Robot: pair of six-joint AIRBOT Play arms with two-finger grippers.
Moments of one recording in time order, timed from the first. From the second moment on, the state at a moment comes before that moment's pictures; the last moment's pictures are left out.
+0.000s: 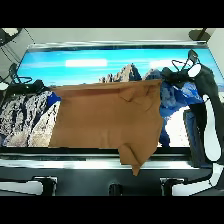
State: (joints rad) left arm 0.31 -1.59 1.41 0.89 -0.90 -1.29; right arm -0.11 -1.68 1.64 -1.22 0.85 1.77
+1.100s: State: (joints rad) left arm 0.33 -1.74 1.44 1.13 -1.45 -1.29; right arm -0.06 -1.62 1.43 -1.32 1.46 1.66
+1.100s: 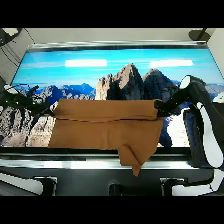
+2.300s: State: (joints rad) left arm 0.52 -1.37 0.76 1.14 -1.34 -1.27; right arm -0.25 -1.24 0.97 -1.28 1.52 1.55
